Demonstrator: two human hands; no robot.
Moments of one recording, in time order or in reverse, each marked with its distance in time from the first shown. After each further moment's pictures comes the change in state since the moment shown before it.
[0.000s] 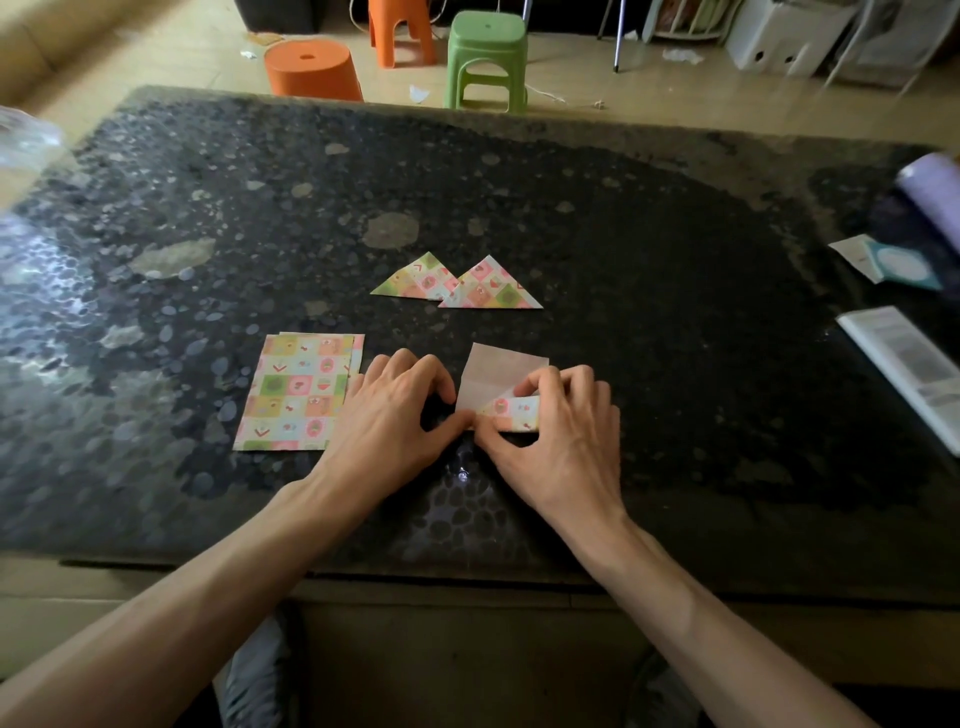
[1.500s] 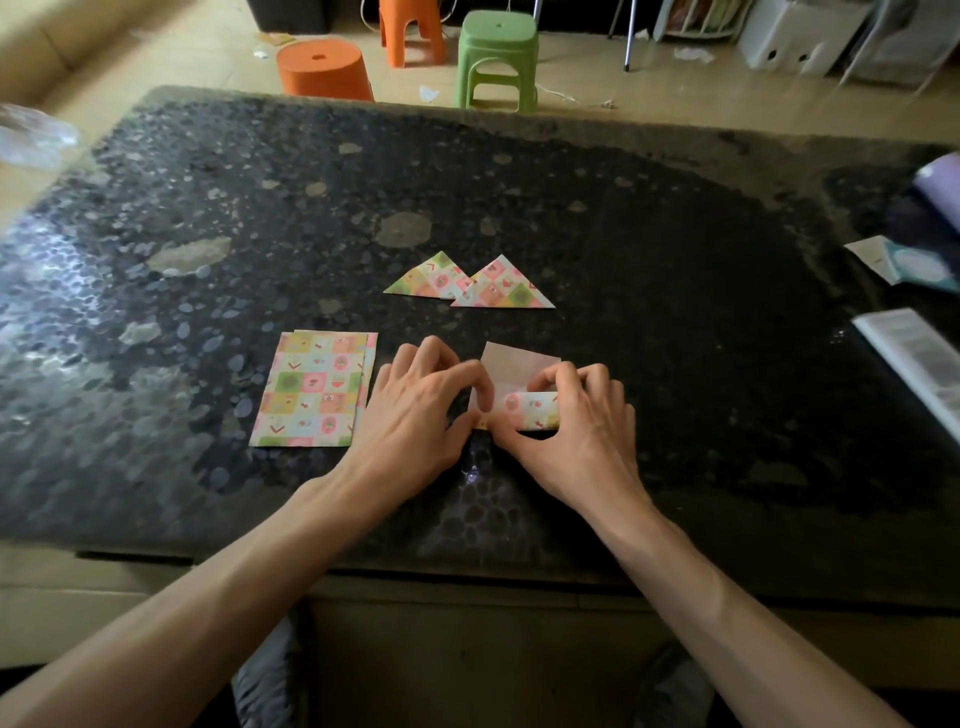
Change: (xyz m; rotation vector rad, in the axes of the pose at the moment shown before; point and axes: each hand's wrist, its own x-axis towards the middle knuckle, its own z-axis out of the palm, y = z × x) left_hand 0.000 0.016 -0.008 0.065 -0.007 0.087; right_hand 0.011 -0.001 -0.008 0.053 -0.160 0.074
